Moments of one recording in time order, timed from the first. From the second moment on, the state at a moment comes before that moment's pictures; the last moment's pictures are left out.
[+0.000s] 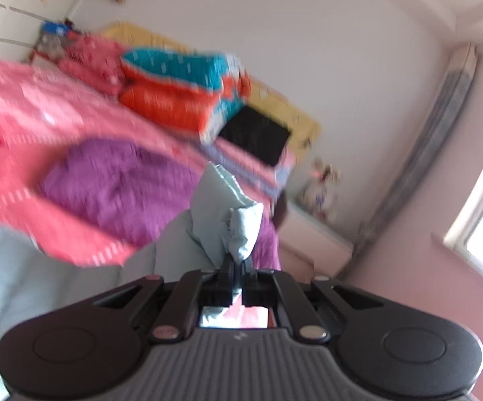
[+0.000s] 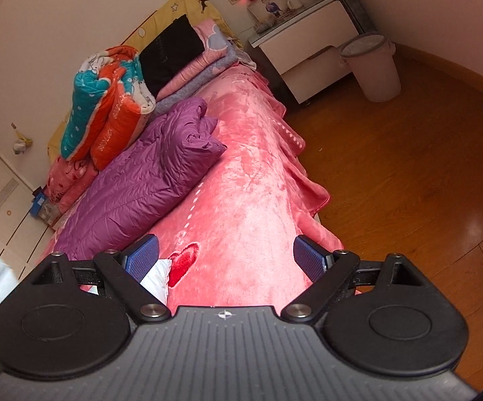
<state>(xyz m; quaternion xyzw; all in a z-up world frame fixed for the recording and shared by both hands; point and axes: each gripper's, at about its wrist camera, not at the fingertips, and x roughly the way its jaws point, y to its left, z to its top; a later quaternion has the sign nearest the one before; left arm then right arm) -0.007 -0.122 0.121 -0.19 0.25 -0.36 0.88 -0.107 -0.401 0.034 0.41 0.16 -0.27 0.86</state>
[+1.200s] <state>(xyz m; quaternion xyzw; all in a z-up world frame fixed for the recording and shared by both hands) 0.027 -0.028 0.086 -0.09 0.26 -0.24 0.93 -0.051 -0.342 0.075 0.28 0.13 -0.14 0.94</state>
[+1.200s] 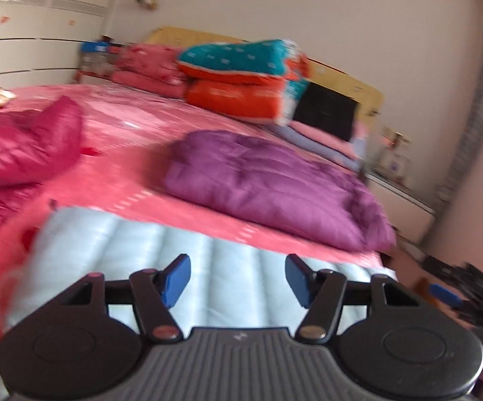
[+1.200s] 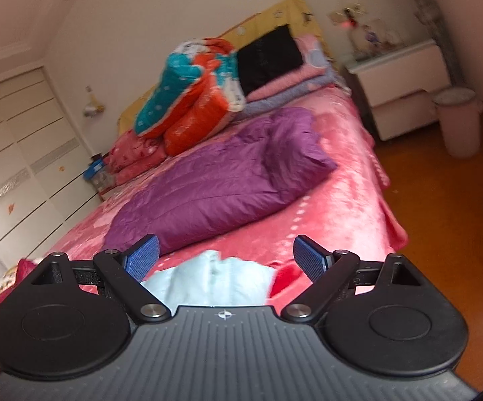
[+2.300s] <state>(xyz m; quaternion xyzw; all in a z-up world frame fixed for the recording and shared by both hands) 0.086 0.016 -0.004 0.00 0.27 -0.14 0.95 0.046 -0.247 0.015 0.06 0.35 -0.09 0.93</state>
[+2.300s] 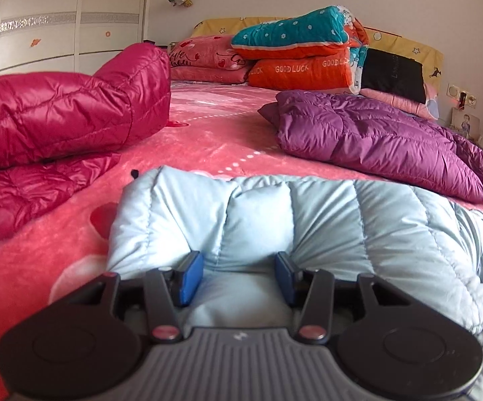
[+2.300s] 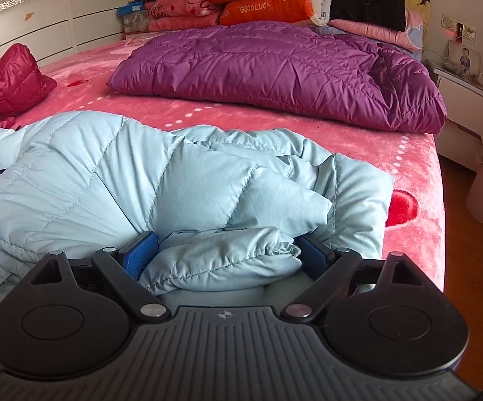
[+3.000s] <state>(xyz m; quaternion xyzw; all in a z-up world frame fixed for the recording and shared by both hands) 0.021 0.049 0.073 -0.06 0.27 -0.15 0.95 -0.028 -0.300 0.048 0.18 0.27 -0.07 0.94</state>
